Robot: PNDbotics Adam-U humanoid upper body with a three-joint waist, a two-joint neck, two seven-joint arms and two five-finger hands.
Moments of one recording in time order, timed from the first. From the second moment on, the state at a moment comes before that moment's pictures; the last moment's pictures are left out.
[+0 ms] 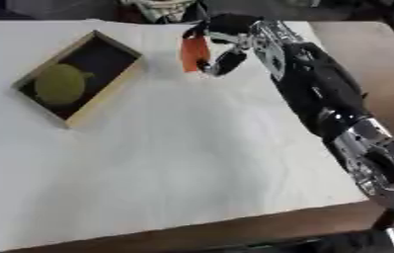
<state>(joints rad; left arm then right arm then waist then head) -0.14 0.21 0.08 -1.89 -0.13 -0.10 -0.05 -1.19 -0.28 0.09 -0.67 1.14 -0.56 0.29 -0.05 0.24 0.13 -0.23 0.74</state>
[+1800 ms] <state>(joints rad) -0.17 0.20 0.05 -1.89 -0.11 -0.12 -0.08 -1.24 -0.04 -0.06 -0.63 1.53 -0.19 -0.04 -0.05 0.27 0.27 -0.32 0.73</state>
